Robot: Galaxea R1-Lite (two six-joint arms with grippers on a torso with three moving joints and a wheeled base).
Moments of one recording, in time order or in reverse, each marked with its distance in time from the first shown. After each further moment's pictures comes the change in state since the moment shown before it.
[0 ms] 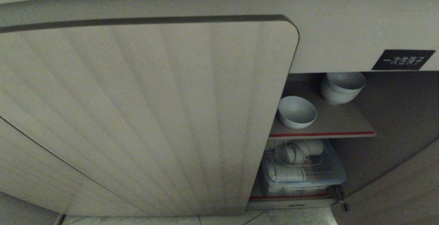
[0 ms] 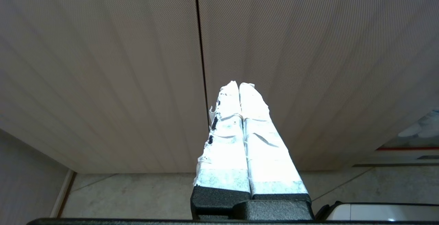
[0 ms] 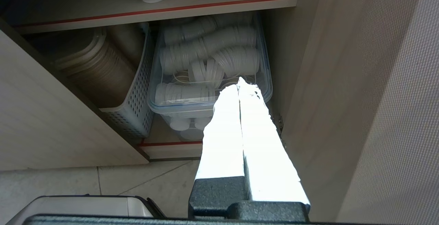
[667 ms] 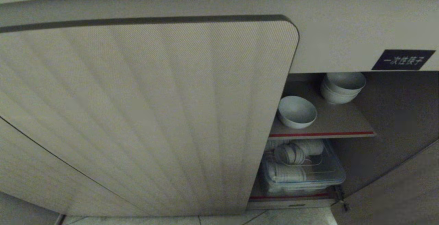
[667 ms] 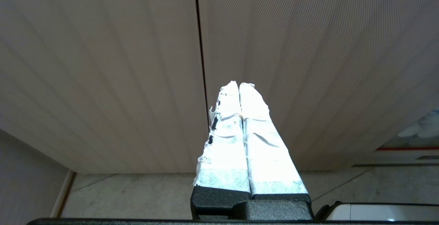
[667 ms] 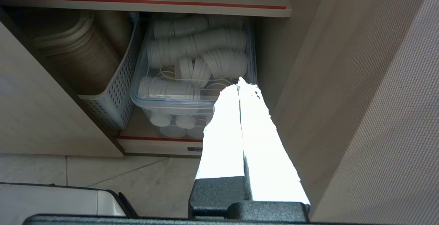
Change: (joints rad) left arm 0.000 0.000 0.000 0.000 0.000 0.000; right arm 0.000 0.000 -0.002 -0.007 0.000 -0.141
